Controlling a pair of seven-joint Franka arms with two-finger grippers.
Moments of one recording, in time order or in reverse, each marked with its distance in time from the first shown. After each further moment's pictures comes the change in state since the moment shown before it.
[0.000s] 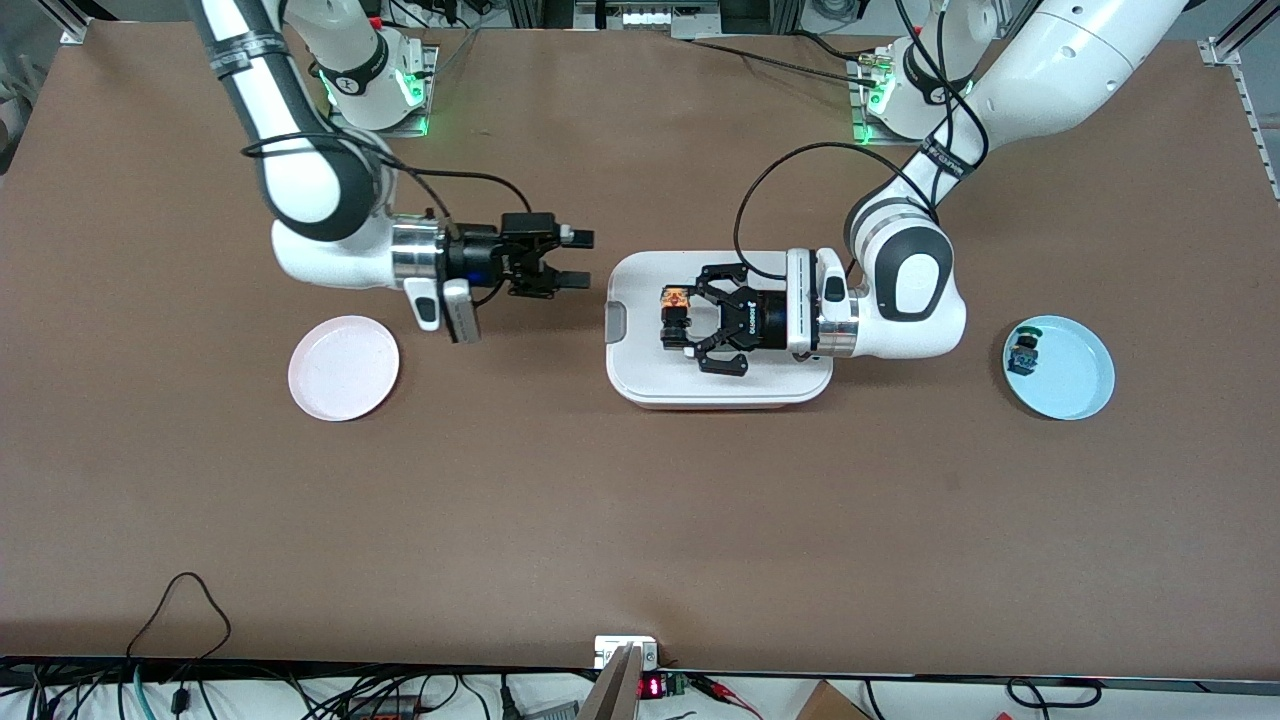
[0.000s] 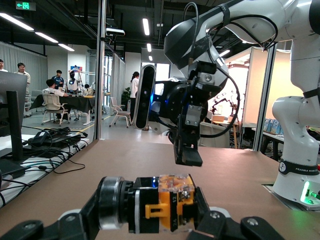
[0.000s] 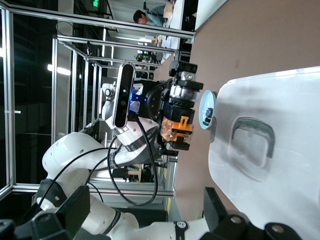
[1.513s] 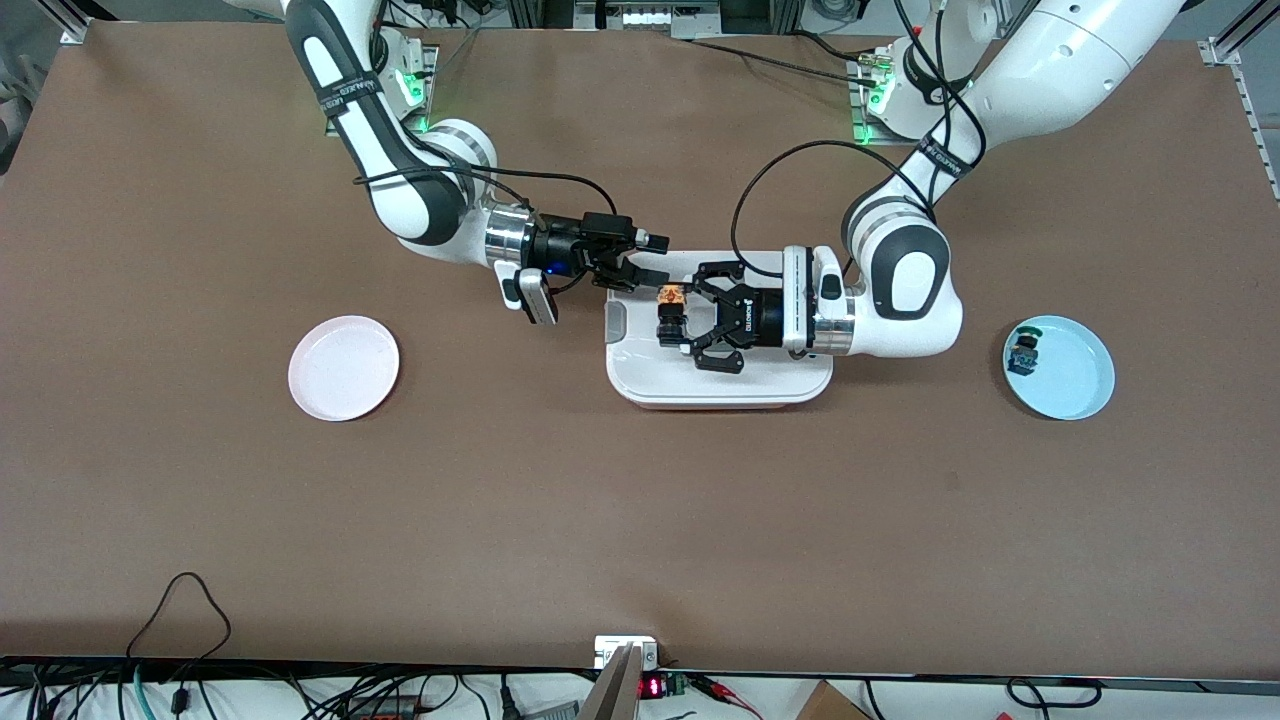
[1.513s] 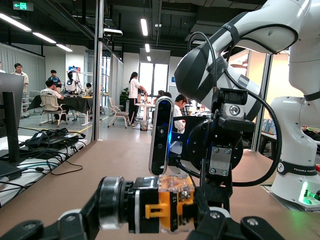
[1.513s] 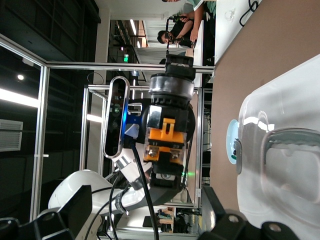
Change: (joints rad) left arm -0.004 0.000 -0.003 0.000 0.000 0.000 0.001; right arm 0.176 0.109 -0.002 0.013 0.477 0.065 -0.199
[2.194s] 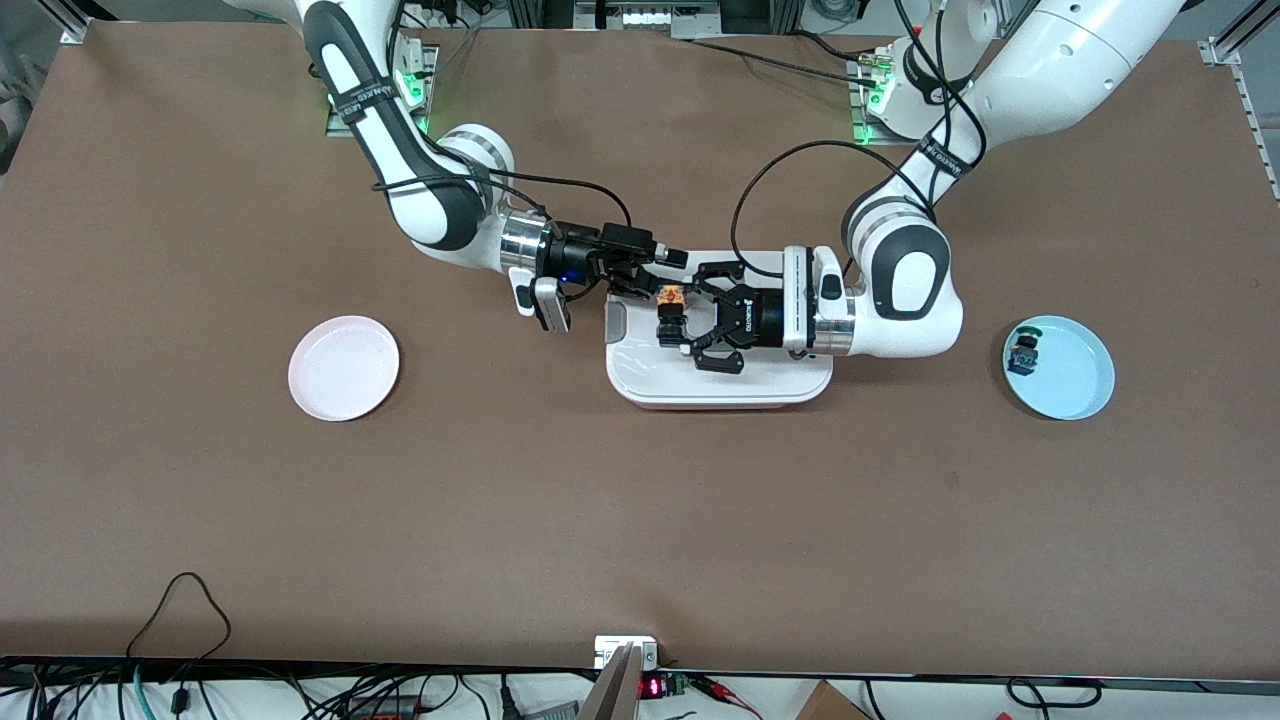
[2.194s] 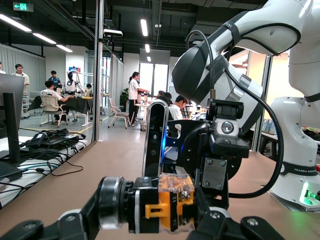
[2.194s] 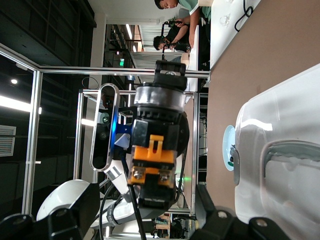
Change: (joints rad) left arm 0.000 0.000 0.000 0.003 0.000 0.000 0.000; right arm 0.018 0.051 0.000 0.077 0.010 0.050 0.007
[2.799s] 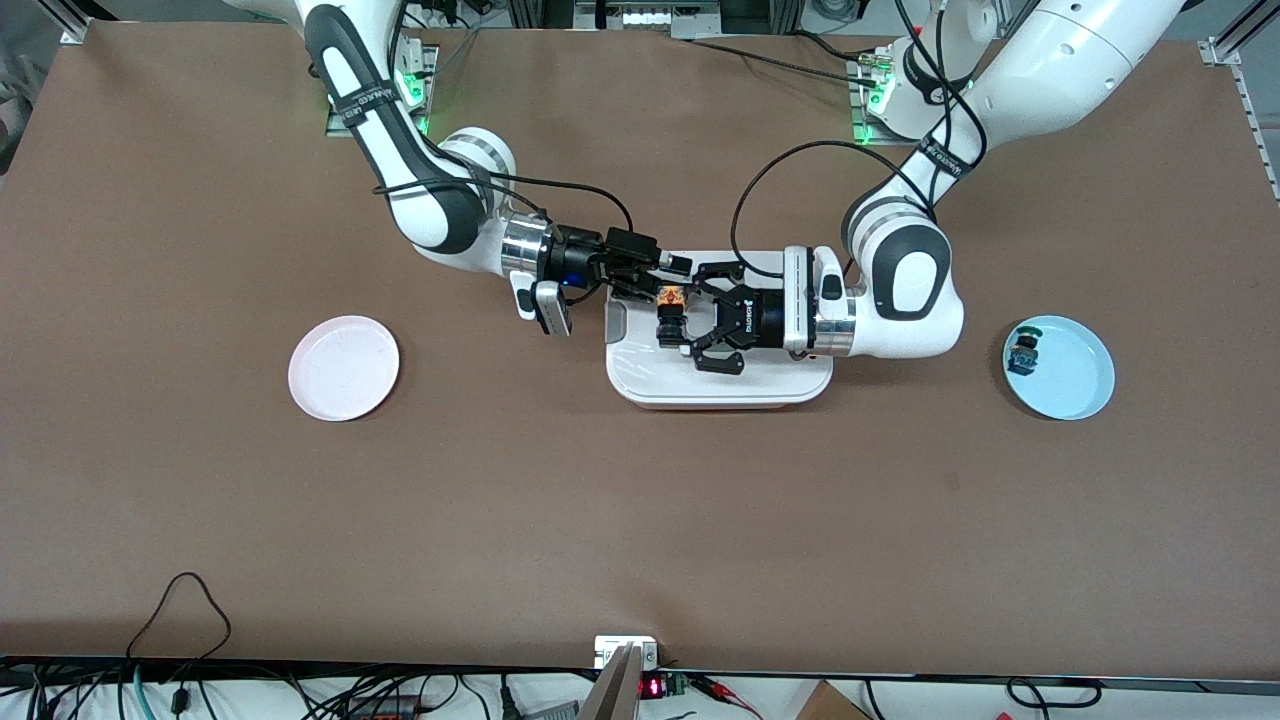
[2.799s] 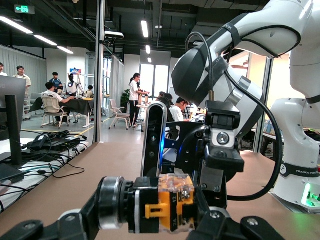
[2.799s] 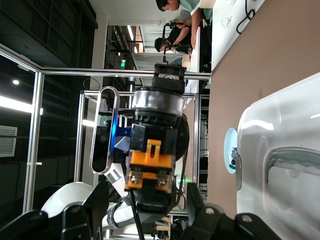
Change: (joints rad) left arm 0.000 0.000 -0.001 0.007 -0.013 0.000 0.000; right arm 0.000 0.005 -0.005 0.014 0.001 0.001 0.003
